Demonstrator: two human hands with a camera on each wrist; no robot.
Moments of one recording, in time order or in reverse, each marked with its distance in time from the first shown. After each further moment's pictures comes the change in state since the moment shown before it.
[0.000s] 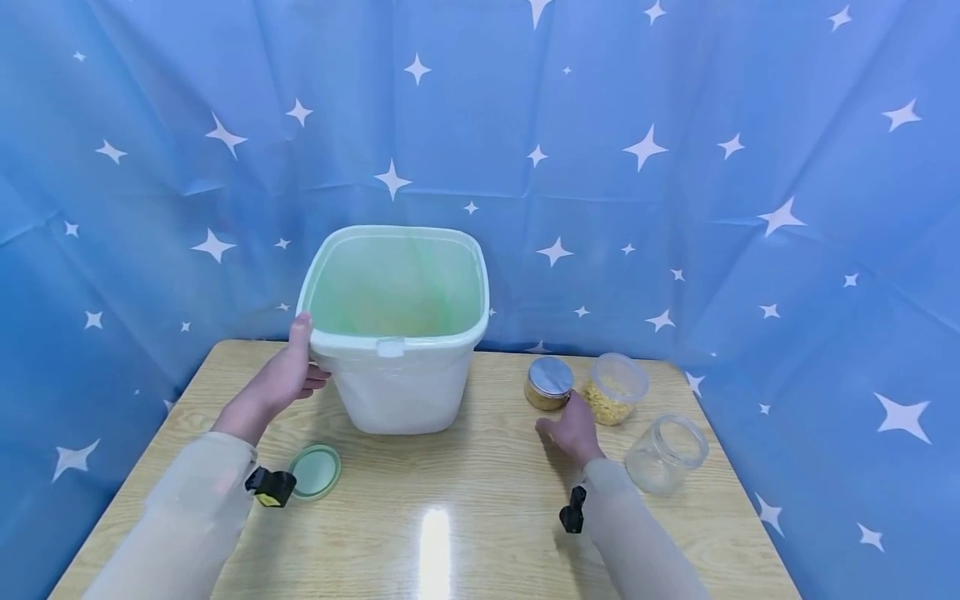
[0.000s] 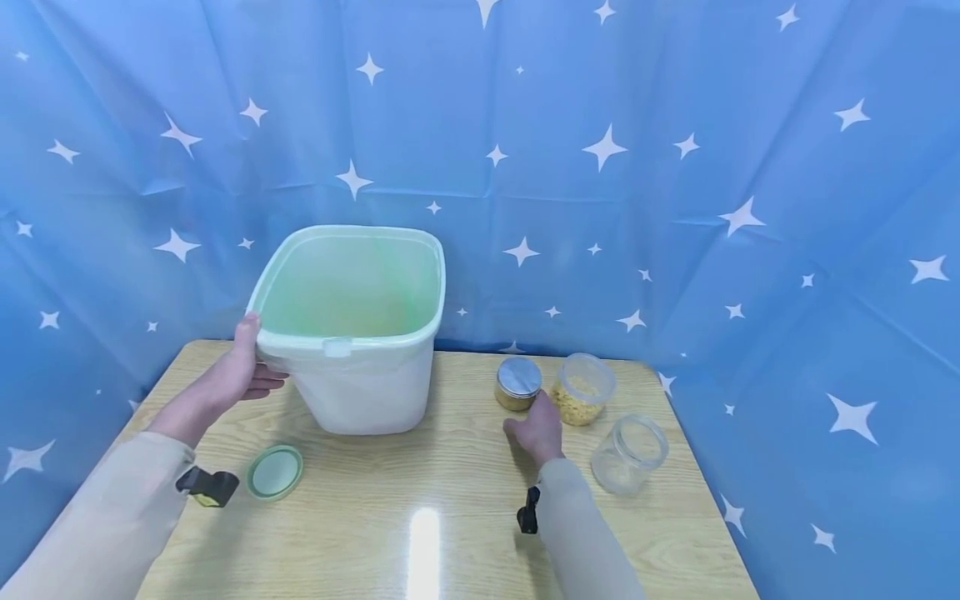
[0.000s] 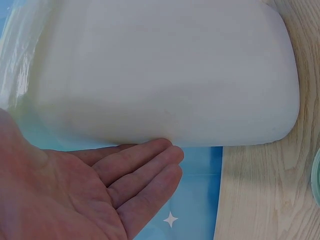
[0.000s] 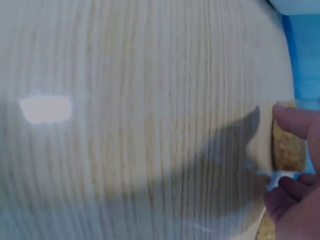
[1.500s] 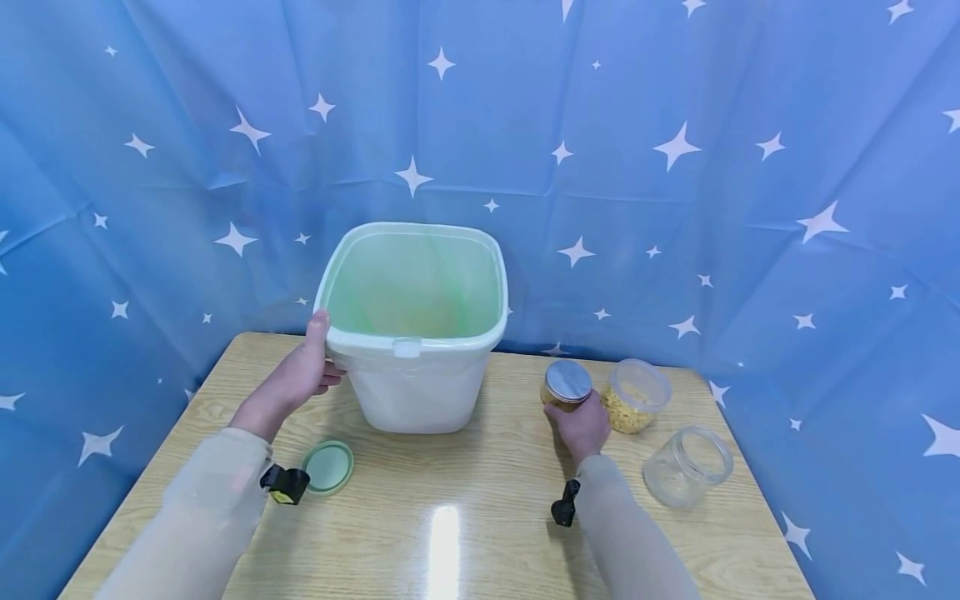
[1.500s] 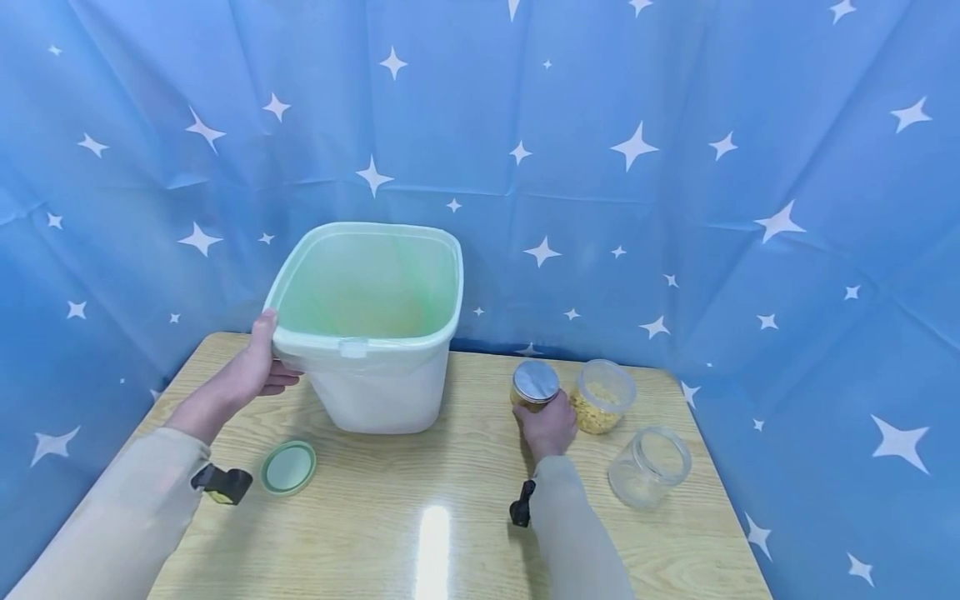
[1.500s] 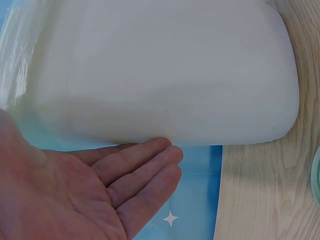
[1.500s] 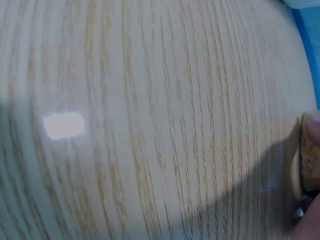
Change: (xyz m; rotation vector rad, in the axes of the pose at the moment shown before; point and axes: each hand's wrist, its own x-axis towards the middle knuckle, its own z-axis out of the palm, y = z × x) left_hand 0.003 0.001 0.002 -0.003 0.042 -0.049; right_hand 0.016 -0.009 0.023 0.089 0.264 0.142
